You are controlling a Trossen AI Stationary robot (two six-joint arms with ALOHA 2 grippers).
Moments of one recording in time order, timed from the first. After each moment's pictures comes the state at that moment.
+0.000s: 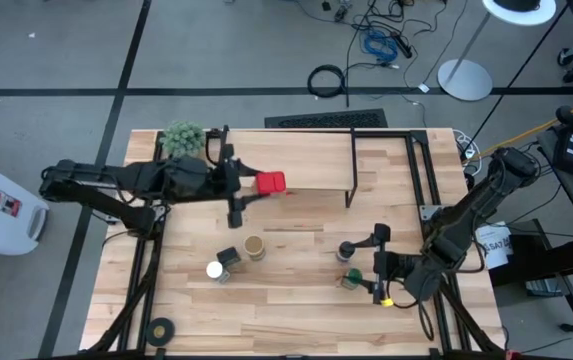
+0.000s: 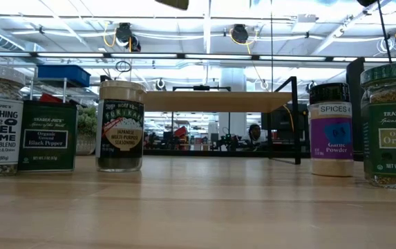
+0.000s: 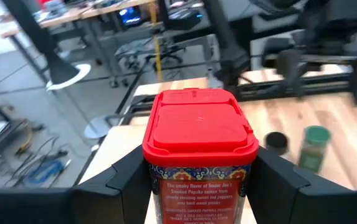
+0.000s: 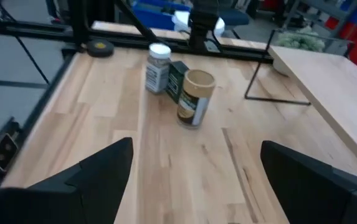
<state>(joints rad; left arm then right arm) -0.09 1.16 1.24 -0.36 -0.29 0.16 0.80 1.20 0.81 -0.20 0.86 0.35</state>
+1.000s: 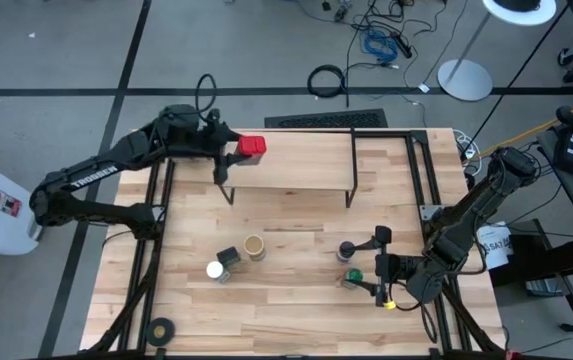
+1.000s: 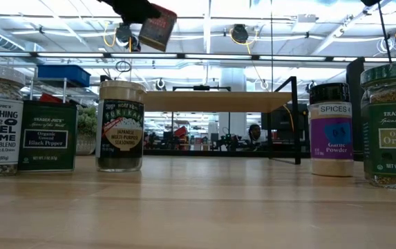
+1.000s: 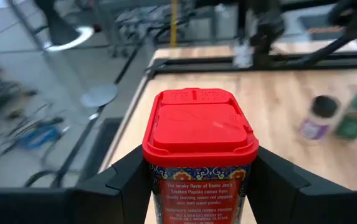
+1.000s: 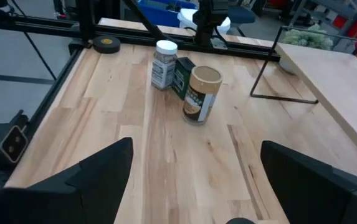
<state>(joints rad) 0.48 1.07 1.14 -0.46 0.25 0.27 0.83 1.20 0.81 -0.22 0.86 0.36</state>
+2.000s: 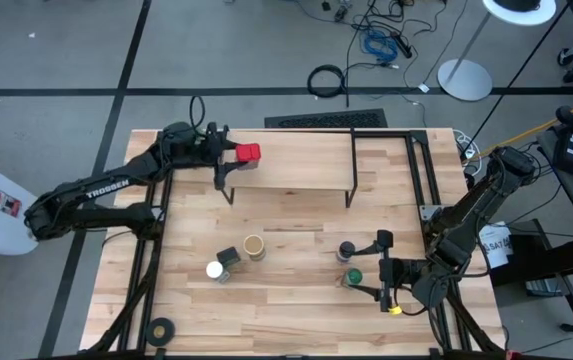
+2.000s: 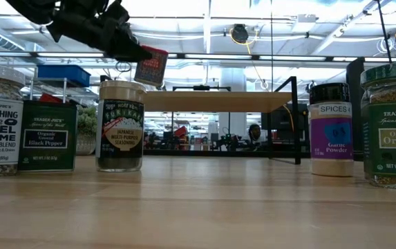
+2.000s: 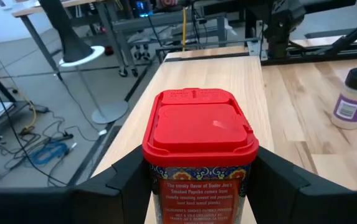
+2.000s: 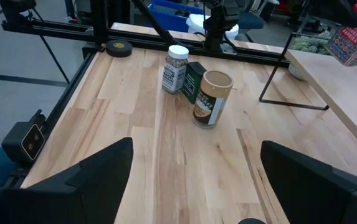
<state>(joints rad) 0.65 0.97 0.66 0.05 0.40 0.32 0.87 1.20 0.81 -0.21 0.87 0.35</state>
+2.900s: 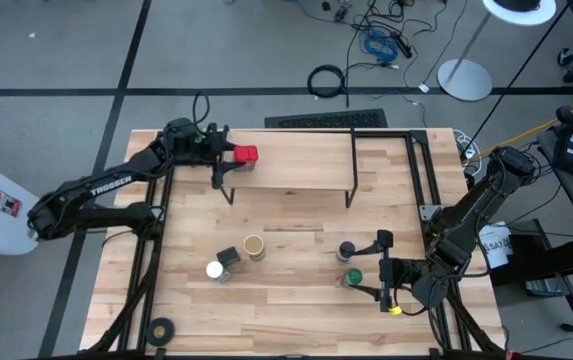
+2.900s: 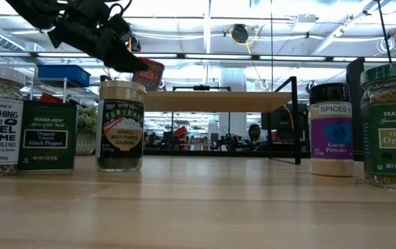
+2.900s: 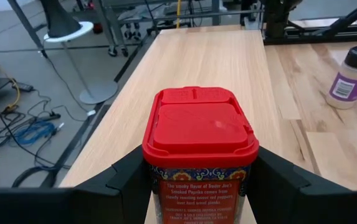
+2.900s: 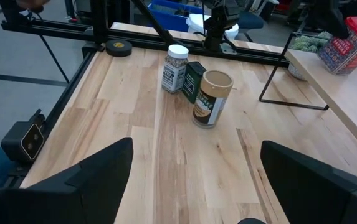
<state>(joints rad) 0.72 1.02 0.66 -0.03 0.49 0.35 0.87 1.20 0.81 -0.21 0.86 0.35</state>
